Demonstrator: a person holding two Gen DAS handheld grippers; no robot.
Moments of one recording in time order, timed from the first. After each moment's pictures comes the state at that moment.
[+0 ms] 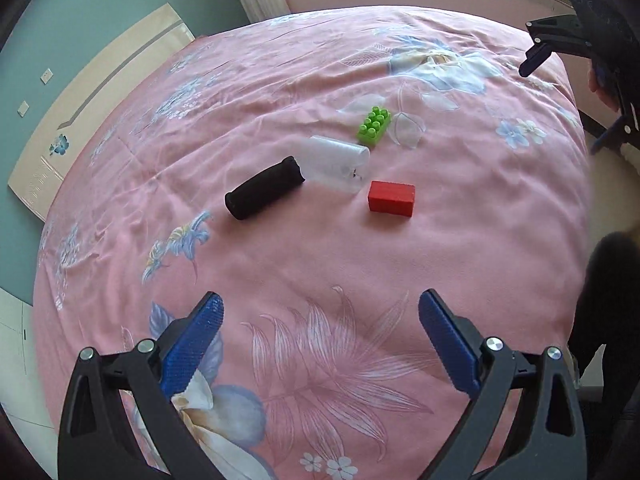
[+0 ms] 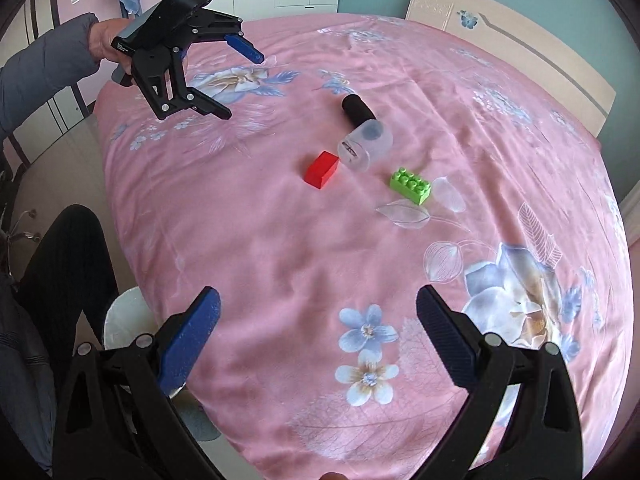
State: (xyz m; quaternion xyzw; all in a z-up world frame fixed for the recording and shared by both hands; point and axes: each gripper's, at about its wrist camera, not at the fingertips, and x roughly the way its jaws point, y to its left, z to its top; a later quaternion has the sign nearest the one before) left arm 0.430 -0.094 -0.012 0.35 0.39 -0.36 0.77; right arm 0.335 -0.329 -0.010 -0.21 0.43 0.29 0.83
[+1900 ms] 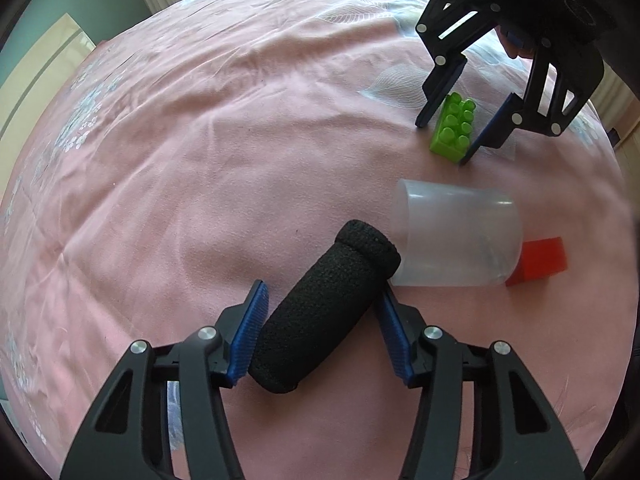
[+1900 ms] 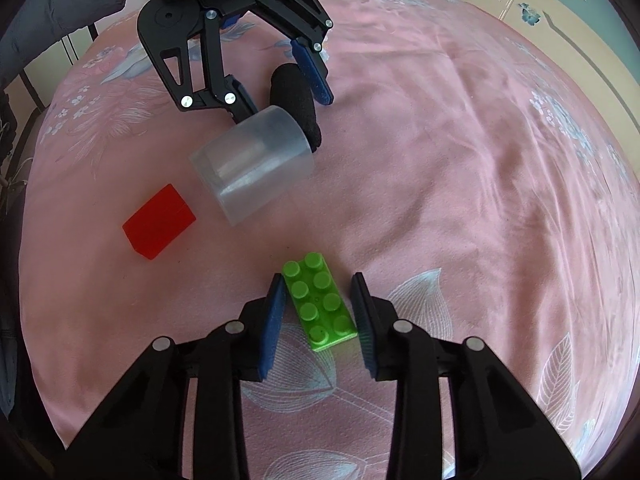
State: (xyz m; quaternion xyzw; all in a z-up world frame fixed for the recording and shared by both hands) left arm 0.565 -0.164 -0.079 0.39 0.41 -0.49 0.66; right arm 0.528 -0.293 -0.084 -0.28 0.46 0.36 0.76
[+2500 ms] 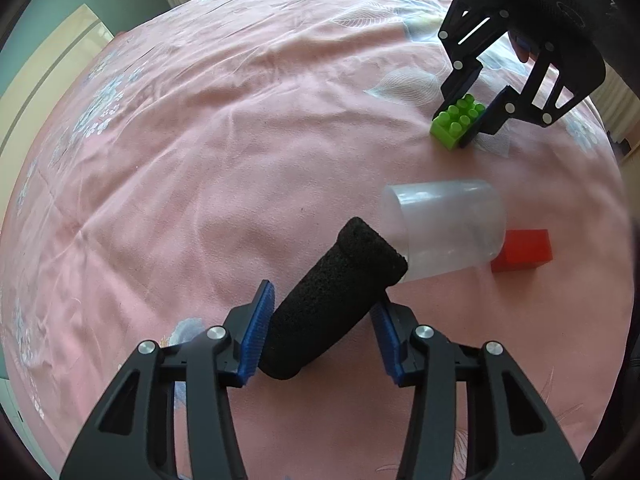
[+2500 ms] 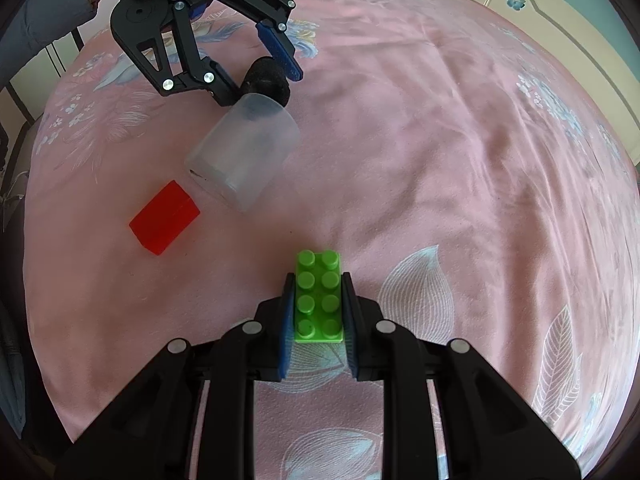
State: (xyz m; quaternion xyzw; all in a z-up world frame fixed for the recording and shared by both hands) left arm 0.556 -0.148 -0.064 0.38 0.42 -0.46 0.68; right arm 0.521 -0.301 -0.079 -0.26 0.48 0.33 0.77
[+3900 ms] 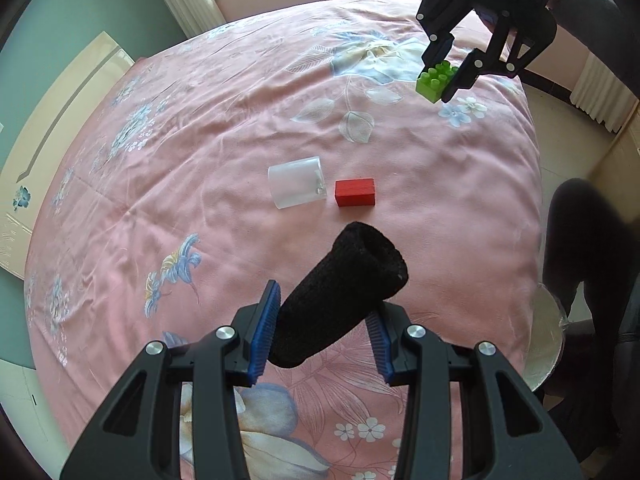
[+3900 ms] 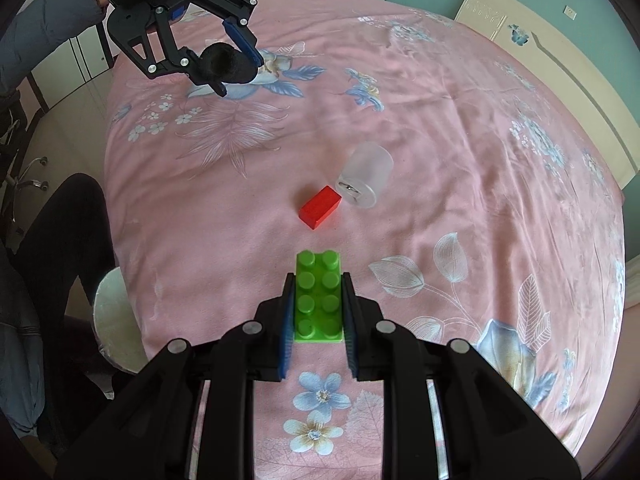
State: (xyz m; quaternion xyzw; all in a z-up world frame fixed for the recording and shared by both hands) left arm 0.412 -0.081 0.028 0.40 0.38 -0.45 0.71; right arm 0.381 -0.283 0.014 -0.28 0.44 0.35 0.78
